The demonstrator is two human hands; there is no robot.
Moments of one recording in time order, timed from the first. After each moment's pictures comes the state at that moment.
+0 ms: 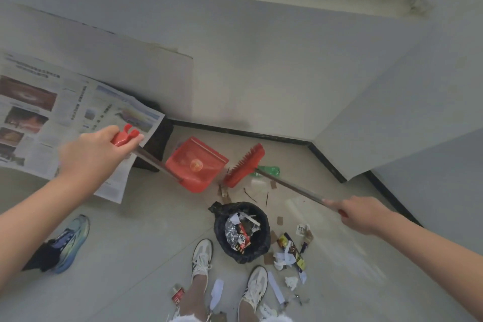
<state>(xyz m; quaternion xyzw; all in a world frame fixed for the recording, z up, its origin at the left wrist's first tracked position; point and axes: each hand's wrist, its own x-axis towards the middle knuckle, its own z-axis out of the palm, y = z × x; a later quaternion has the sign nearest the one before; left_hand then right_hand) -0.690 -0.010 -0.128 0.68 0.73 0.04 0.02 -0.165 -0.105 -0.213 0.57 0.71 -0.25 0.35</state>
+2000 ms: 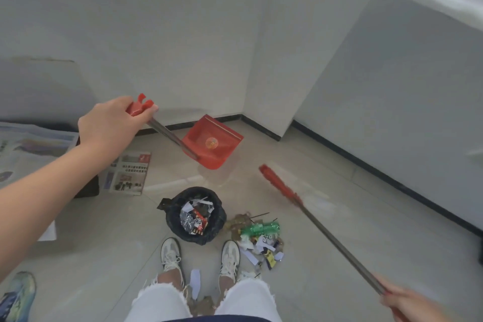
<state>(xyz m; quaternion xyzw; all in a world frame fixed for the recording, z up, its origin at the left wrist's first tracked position) -0.422 -0.043 -0.104 0.78 0.61 0.09 0.09 -0.031 -0.537 -0.218 0.84 0.06 -0.51 -0.15</state>
